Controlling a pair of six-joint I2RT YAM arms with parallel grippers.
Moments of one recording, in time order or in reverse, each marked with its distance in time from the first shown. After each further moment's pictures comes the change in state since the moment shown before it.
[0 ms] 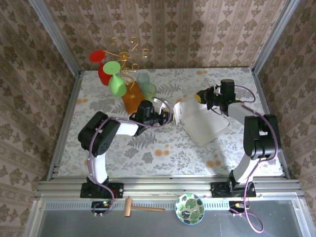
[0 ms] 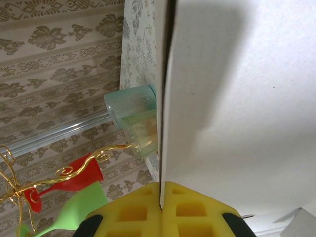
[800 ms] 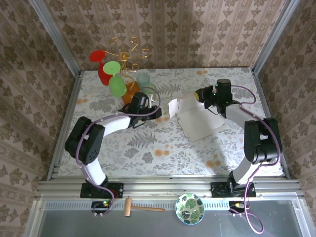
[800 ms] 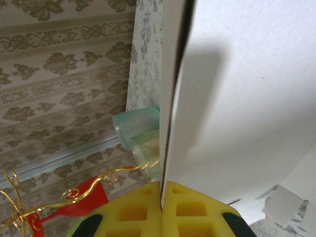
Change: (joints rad) left arm 0.066 -0.164 0.101 -0.546 -0.151 -0.198; right arm 0.056 -0.058 -0.021 0.011 0.175 0.068
